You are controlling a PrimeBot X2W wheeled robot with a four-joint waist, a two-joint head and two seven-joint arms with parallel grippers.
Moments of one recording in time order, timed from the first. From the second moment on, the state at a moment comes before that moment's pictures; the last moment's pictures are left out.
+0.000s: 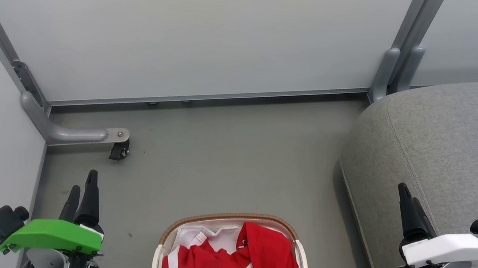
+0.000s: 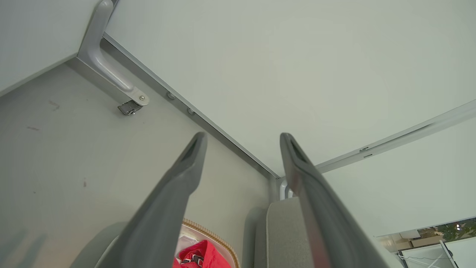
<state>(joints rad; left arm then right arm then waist) -0.10 0.04 0.03 0.33 -0.97 -0.13 -0.05 -0.13 -0.12 0.01 0.30 1.05 0.13 -0.05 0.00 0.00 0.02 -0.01</state>
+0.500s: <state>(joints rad) -0.09 0.05 0.00 0.37 -0.73 -0.13 -0.09 -0.13 -0.14 0.06 0.33 0.86 0.13 -0.10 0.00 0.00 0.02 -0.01</state>
